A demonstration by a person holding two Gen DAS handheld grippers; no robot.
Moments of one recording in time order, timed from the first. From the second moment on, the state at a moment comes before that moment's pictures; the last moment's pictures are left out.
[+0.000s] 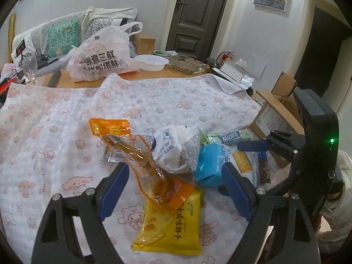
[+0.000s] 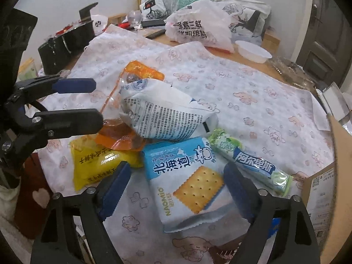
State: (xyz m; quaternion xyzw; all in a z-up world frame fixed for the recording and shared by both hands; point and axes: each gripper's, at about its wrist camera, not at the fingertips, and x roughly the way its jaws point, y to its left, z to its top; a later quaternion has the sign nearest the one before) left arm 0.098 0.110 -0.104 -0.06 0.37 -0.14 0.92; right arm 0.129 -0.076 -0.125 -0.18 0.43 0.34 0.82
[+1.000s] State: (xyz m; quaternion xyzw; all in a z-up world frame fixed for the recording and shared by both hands) left arm 0.073 0.090 -0.068 -0.12 0.34 -0.23 0.91; right arm 0.080 -0.086 -0.065 -0.15 0.36 0.35 0.85
